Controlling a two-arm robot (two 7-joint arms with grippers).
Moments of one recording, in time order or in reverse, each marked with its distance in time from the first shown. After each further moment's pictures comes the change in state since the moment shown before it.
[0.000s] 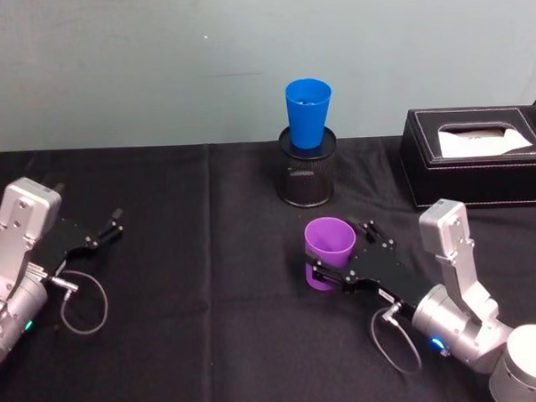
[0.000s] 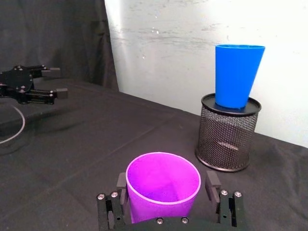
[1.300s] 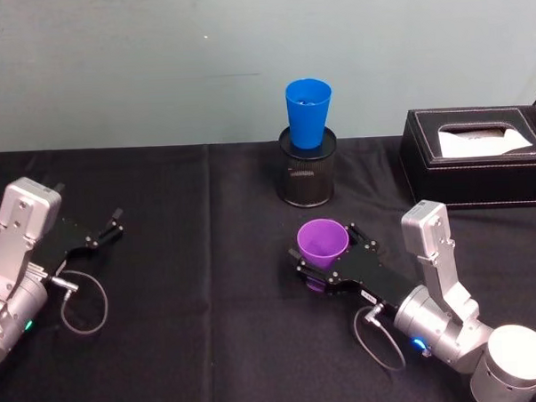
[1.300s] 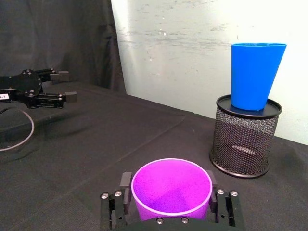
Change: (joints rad) left arm 0.000 0.000 0.000 0.000 0.000 0.000 0.000; right arm 0.008 -0.075 0.033 0.043 -0.041 0.000 0.045
